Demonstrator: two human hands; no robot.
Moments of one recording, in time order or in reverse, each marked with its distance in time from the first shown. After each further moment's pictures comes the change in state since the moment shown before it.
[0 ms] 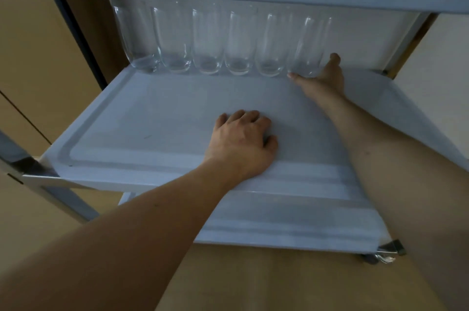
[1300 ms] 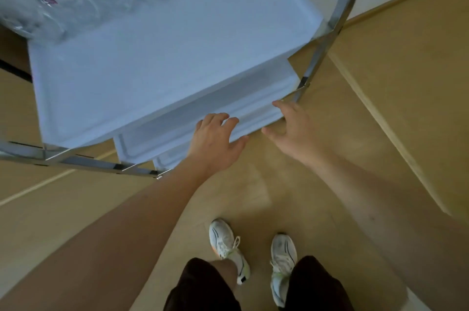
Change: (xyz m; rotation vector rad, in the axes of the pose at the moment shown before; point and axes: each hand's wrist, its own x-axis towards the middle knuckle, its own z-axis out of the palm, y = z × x) left_hand -0.092 0.142 -0.278 -0.095 -0.537 0.245; right_hand -0.318 -0.137 -0.315 -0.219 -0.288 0.275
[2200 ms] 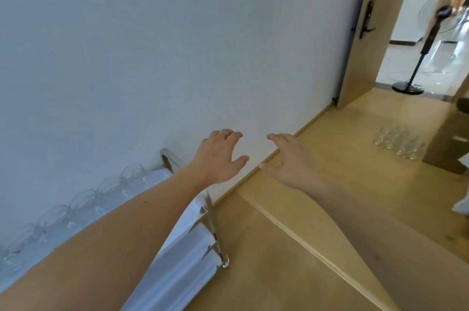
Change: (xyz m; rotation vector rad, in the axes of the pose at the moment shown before) left_hand 0.085 0.397 -0.331 0.179 0.230 0.578; right_hand -0.107 -0.042 -0.476 -0.224 0.513 0.005
